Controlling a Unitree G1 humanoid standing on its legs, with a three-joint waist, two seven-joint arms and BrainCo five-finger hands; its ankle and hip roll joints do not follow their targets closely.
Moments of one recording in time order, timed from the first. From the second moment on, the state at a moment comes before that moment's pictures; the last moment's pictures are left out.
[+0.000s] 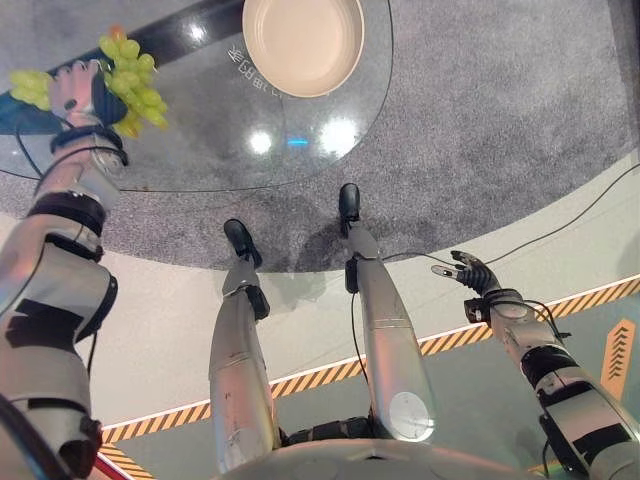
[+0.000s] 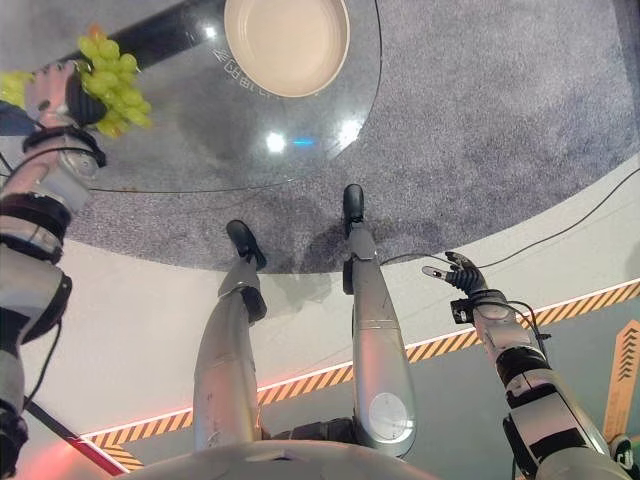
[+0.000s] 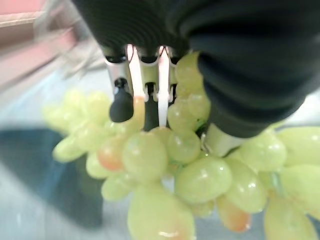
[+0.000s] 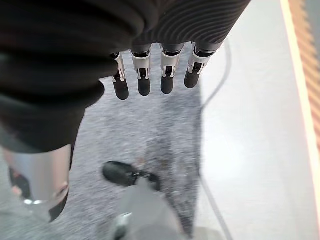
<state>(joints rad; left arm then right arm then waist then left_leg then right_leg) -1.07 0.78 -0.58 1.14 0.05 -0.03 0.44 -0.36 -0.56 0.33 0.85 0.38 -0.07 -0.02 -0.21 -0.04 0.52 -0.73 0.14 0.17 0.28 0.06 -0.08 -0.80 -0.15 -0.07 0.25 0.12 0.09</state>
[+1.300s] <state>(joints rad) -0.17 0.36 -0.09 0.08 -1.01 -0.19 -0.24 -0.13 -0.52 0.18 0.06 0.08 -0.05 0.08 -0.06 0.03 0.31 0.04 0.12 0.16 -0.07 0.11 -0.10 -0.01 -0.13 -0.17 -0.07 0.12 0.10</state>
